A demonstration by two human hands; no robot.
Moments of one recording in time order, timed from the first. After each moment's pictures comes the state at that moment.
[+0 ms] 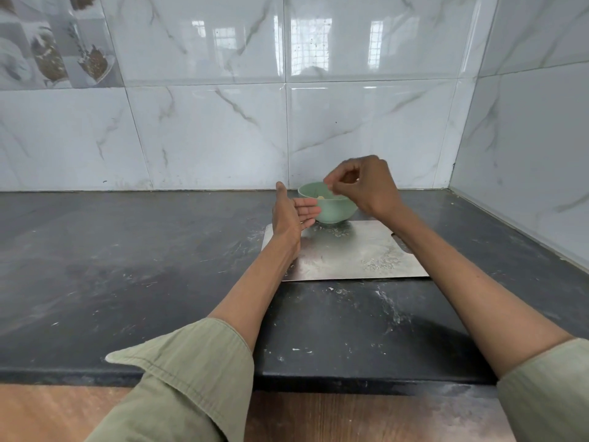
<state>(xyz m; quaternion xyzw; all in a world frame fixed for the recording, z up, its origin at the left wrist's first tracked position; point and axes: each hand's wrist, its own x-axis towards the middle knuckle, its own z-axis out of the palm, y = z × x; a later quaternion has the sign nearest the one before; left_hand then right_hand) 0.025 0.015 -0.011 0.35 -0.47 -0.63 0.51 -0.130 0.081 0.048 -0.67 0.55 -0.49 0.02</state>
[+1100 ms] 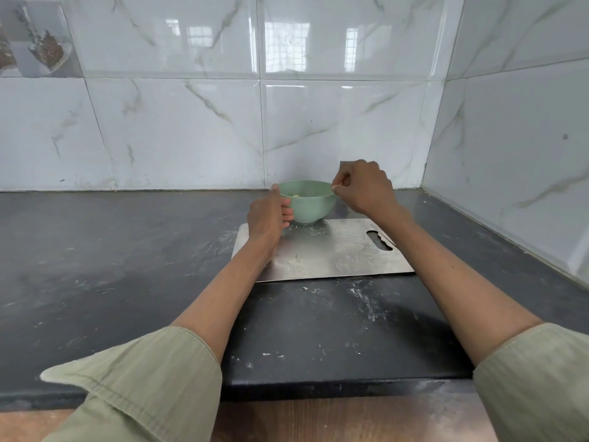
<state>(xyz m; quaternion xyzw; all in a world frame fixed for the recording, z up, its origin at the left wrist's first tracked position) 0.009 0.001 -0.020 0.40 -0.51 -0.53 0.54 -0.165 0.078 0.042 -0.59 0.72 -0.35 -0.09</state>
